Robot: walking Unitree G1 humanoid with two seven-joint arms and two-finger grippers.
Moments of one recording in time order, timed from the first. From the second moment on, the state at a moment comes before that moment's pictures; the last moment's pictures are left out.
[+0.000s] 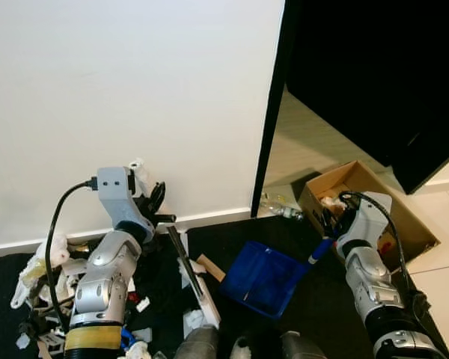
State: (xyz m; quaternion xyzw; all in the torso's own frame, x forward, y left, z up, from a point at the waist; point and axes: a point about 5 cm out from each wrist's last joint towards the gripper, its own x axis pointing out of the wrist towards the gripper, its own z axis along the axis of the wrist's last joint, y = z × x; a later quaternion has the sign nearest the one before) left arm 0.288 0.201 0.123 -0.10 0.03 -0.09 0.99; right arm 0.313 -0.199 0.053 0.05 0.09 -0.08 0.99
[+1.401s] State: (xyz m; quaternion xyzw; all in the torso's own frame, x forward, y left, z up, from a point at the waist) left arm 0.289 0.201 0.124 -0.08 0.03 -0.09 0.99; right arm 0.318 -0.201 0.072 -0.01 0.09 0.04 1.00
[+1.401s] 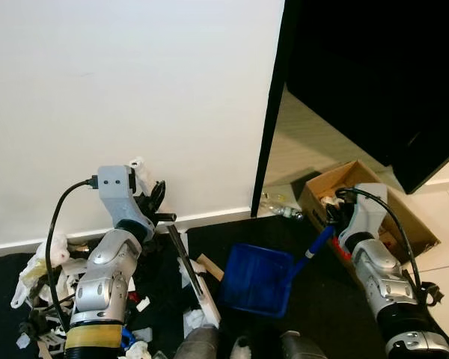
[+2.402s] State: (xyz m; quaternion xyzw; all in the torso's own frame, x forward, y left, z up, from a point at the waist) left arm 0.273 0.257 0.097 0.04 0.06 -0.13 0.99; right arm 0.319 -0.195 0.069 -0.04 0.12 0.17 0.98
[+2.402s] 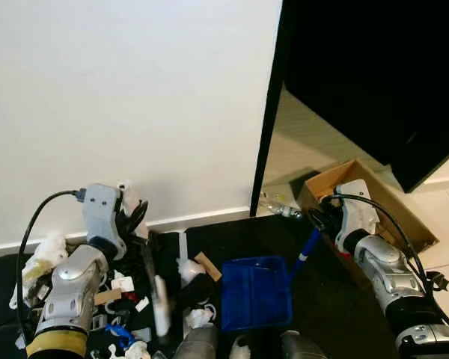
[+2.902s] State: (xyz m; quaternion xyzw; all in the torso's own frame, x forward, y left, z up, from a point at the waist) left arm 0.274 0.271 0.089 0.05 0.02 -0.10 0.99; right arm 0.320 -0.193 0.065 -0.04 0.12 0.18 0.97
